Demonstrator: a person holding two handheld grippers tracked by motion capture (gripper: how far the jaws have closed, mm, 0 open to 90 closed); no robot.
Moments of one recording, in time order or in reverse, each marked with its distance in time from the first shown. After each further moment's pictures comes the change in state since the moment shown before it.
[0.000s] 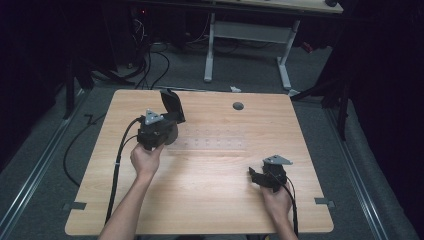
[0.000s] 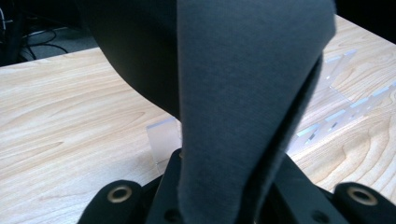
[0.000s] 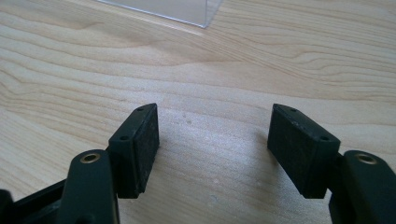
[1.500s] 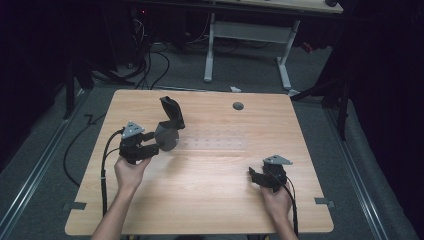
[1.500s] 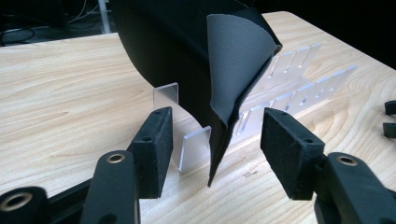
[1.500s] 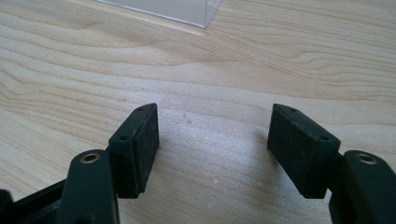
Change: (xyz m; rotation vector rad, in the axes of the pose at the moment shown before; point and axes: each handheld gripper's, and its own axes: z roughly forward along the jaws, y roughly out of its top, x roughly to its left) left arm 0.025 0.002 -0.058 -0.006 -0.078 -0.067; right arm 0.000 0.000 0.000 -0.001 0.001 -0.001
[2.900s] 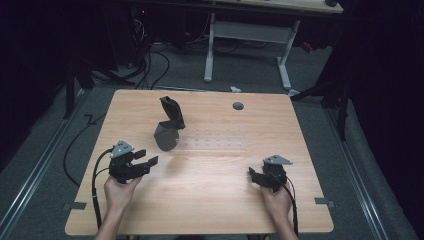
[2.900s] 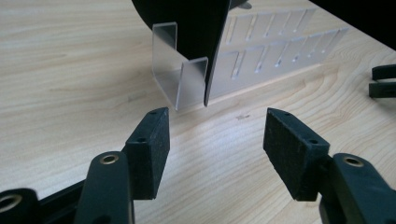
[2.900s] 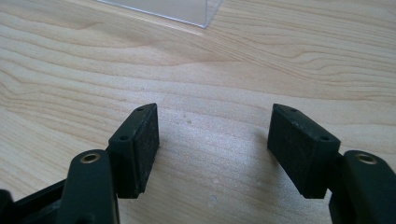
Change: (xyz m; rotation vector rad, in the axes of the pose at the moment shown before) left arm 0.019 -0.031 -0.042 0.053 0.024 -0.039; right arm 0.000 0.000 0.000 0.000 0.000 0.000
